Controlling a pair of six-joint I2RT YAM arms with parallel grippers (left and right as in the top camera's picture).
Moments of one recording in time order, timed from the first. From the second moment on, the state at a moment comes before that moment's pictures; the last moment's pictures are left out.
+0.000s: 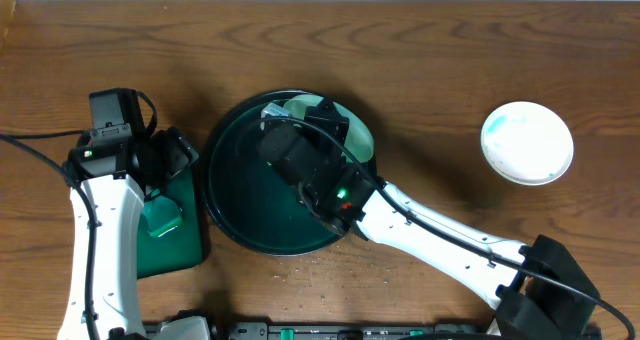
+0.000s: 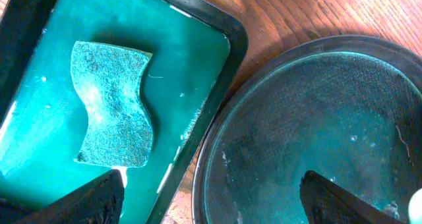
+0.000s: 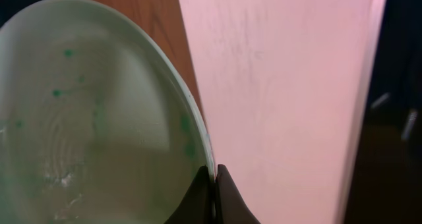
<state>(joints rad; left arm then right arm) 0.22 1.33 1.10 -0.96 0.02 -0.48 0.97 1.74 1.30 -0.20 0.94 -0.86</state>
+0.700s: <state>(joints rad) 0.22 1.33 1.10 -0.96 0.02 -0.48 1.04 1.74 1.30 -0.13 1.05 -1.13</state>
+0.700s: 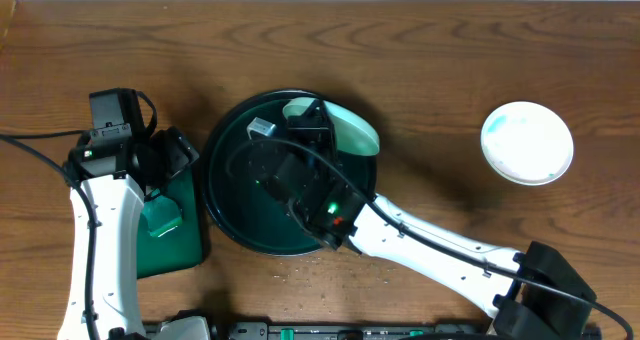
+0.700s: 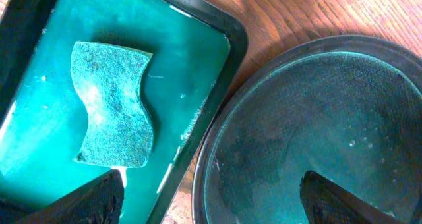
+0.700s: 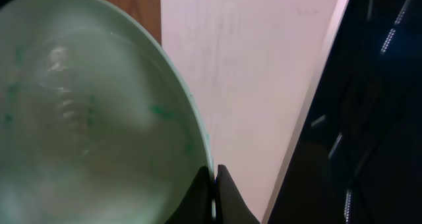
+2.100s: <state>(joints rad) 0.22 1.33 1.10 -0.97 0.02 -0.48 1.04 1.74 1.30 -0.23 1.16 -0.75</state>
